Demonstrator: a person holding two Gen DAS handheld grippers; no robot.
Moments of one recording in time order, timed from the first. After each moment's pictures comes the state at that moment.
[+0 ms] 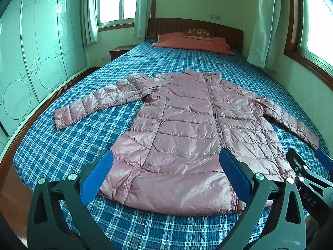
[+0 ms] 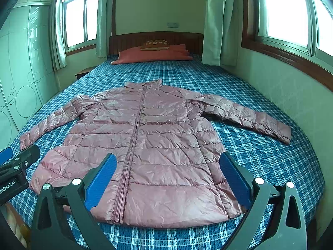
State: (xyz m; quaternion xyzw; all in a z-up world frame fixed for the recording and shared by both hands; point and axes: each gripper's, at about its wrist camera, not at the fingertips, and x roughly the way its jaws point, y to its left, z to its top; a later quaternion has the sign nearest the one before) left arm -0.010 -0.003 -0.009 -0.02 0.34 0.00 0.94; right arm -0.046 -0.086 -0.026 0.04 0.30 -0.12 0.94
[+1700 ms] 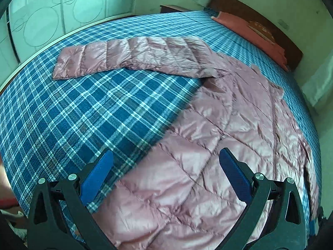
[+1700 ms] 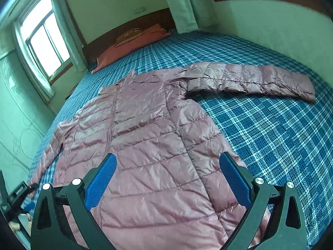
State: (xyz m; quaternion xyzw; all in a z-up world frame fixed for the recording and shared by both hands) left arm 0.133 0.118 -0.103 -0.20 0.45 0.14 0.86; right arm 0.035 -0.238 -0.090 0.27 0.33 -0.13 0.90
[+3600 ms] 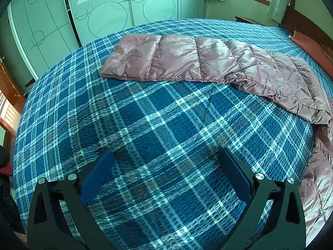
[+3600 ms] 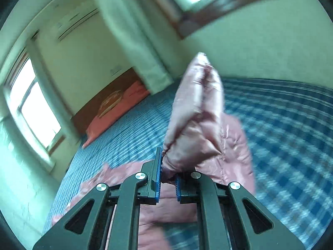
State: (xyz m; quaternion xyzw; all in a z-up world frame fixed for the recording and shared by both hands) left arm 0.182 0.212 -0.173 -0.18 0.43 0.38 0.79; right arm 0.177 -0.361 -0.053 0.29 0.16 -0.15 0.93
